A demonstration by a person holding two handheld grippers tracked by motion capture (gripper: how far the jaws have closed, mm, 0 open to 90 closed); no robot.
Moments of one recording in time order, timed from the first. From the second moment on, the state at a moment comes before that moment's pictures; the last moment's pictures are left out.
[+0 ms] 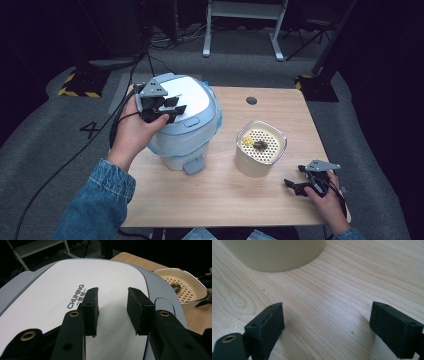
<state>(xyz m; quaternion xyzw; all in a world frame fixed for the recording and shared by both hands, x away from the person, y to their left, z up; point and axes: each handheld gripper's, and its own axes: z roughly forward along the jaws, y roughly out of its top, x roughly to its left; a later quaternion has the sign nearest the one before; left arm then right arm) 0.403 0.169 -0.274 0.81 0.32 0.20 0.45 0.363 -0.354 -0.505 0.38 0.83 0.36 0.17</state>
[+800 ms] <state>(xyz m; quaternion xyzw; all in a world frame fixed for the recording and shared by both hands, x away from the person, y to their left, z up) 0.334 0.185 -0.270 0.78 0.31 0.19 0.50 0.363 -0.354 -0.505 0.38 0.83 0.36 0.17</state>
